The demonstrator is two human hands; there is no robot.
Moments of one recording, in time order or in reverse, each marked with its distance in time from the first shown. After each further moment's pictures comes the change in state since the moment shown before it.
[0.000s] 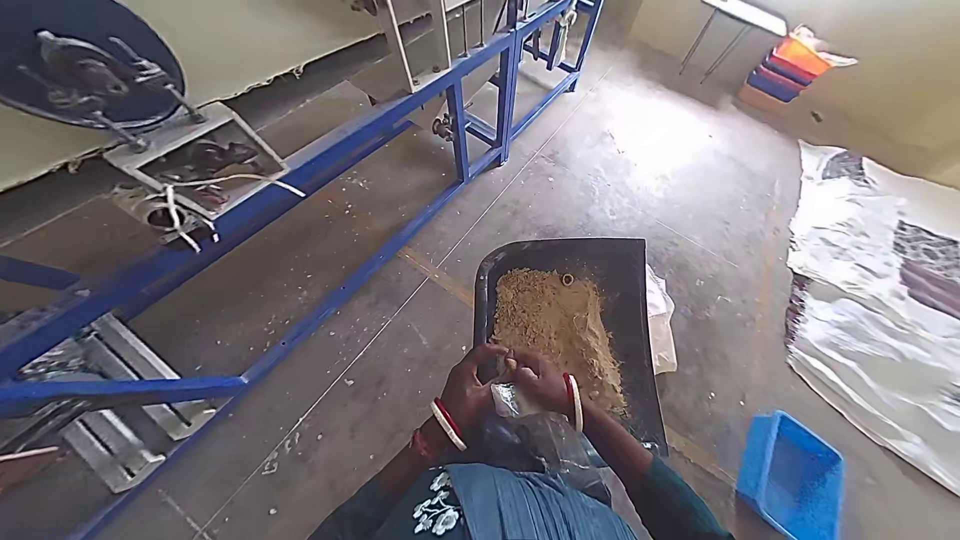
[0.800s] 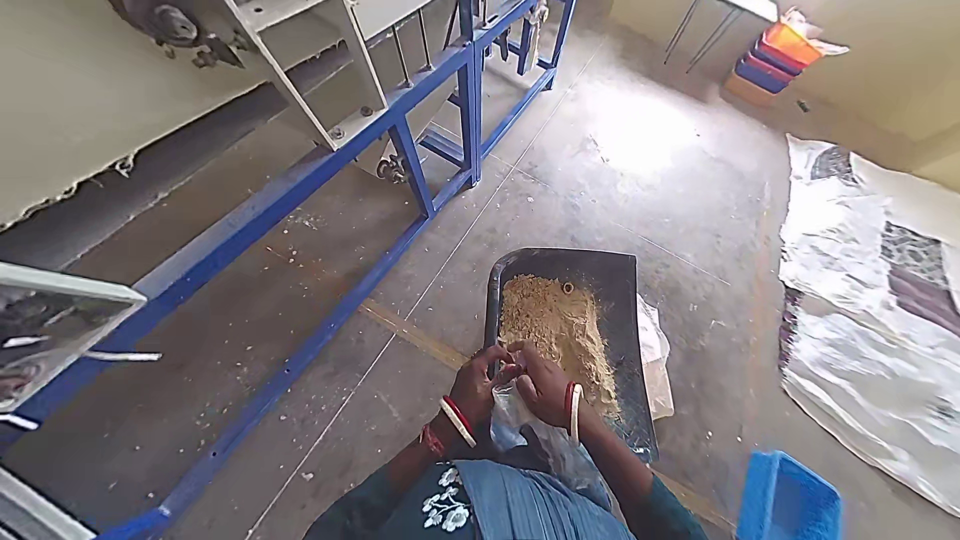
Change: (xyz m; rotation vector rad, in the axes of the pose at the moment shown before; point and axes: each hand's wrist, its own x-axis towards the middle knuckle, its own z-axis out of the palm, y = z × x) left_hand 0.341 0.035 0.024 0.144 -0.182 -0.131; right_hand 0.195 -0.079 -0.239 -0.433 0.066 0.144
